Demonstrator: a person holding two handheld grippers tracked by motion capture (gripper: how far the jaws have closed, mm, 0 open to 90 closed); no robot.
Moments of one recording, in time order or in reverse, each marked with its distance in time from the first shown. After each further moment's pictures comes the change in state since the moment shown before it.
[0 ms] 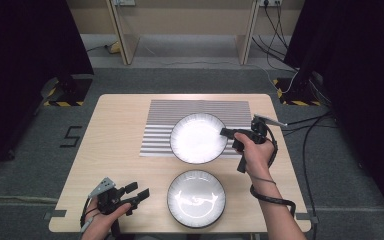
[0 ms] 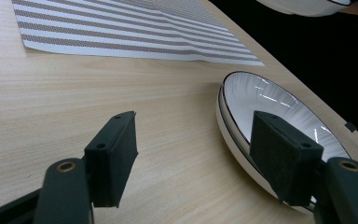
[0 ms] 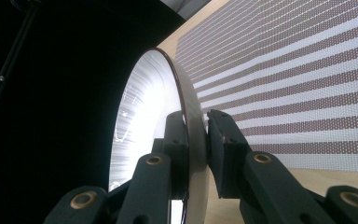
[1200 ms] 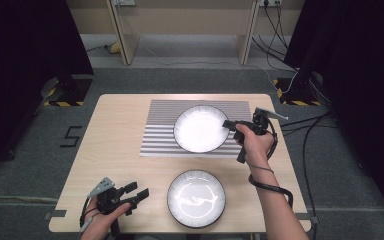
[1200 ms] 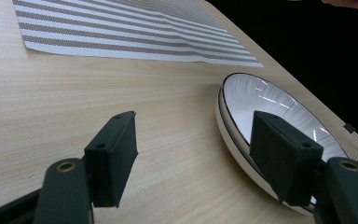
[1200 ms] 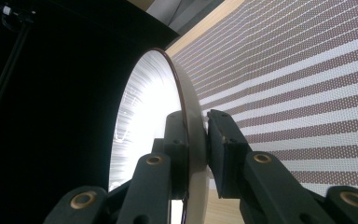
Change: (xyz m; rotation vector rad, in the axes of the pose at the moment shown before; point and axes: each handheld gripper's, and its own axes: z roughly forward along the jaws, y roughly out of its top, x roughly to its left) left arm 0.001 0.000 -0.001 -0.003 -0.002 -0.003; right arm -0.003 0.024 0.009 -0.038 -0.029 0.041
